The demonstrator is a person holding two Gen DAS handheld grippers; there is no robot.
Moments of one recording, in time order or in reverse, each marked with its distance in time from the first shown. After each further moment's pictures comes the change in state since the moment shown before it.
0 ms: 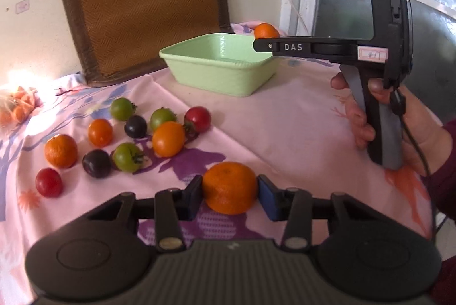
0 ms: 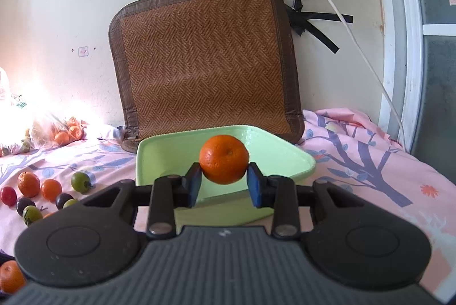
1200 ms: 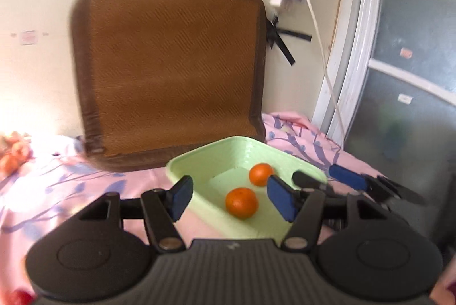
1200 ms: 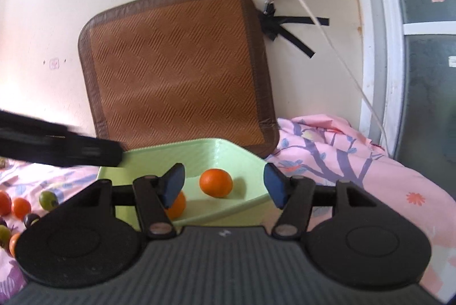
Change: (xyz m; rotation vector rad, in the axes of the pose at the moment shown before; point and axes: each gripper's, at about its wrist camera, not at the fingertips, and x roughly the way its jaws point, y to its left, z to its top) left arm 0.029 0.028 0.094 -0.217 -0.264 0.078; right arm 0.013 -0.019 0.006 0.032 -0.047 -0.088
